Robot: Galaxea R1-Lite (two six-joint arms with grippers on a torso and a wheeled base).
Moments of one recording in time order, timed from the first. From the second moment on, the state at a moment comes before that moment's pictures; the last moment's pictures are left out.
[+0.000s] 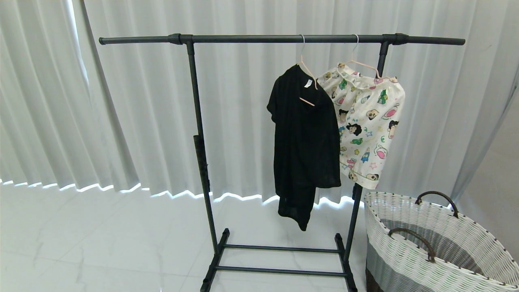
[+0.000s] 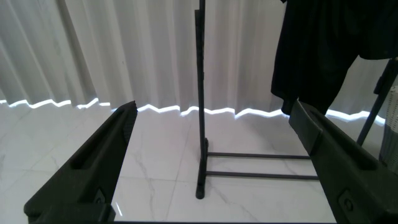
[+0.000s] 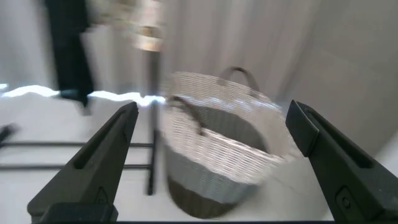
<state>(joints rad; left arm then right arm) -0.01 0.00 0.00 0.01 -0.02 0.07 -0.06 0.09 0.00 -0.05 0.04 -0.08</state>
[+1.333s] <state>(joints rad) -0.01 0.00 0.00 0.01 -0.02 0.07 0.01 0.00 0.00 0.01 -0.08 0.09</state>
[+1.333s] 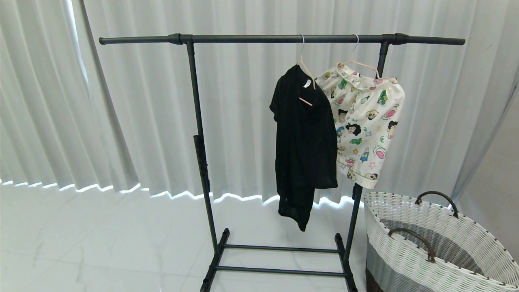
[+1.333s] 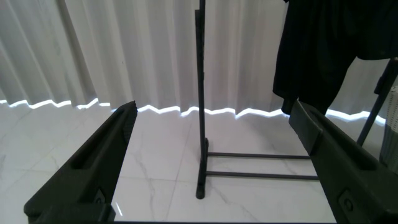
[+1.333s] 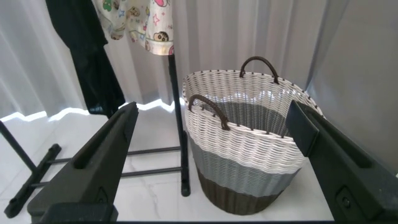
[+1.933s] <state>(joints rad) -0.01 0.00 0.00 0.01 -0.02 0.07 0.01 0.00 0.00 0.01 -0.08 0.09</state>
